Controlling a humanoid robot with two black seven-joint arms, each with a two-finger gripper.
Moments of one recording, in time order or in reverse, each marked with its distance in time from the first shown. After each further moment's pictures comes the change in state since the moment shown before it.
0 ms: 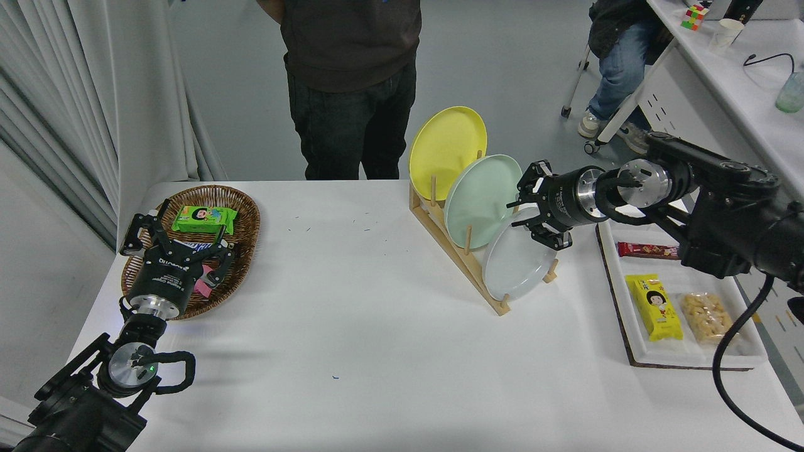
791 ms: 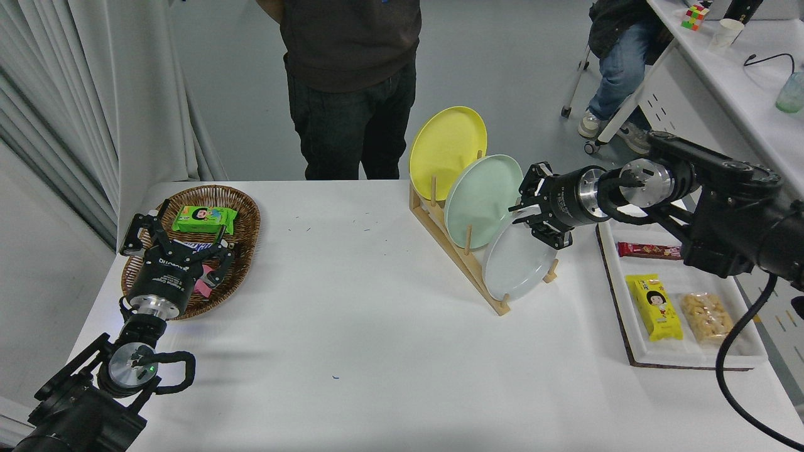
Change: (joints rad) left arm 0.000 0.000 0.000 0.000 0.000 0.000 0.000; right arm 0.003 -0.007 -0.004 0.004 0.001 0.005 0.000
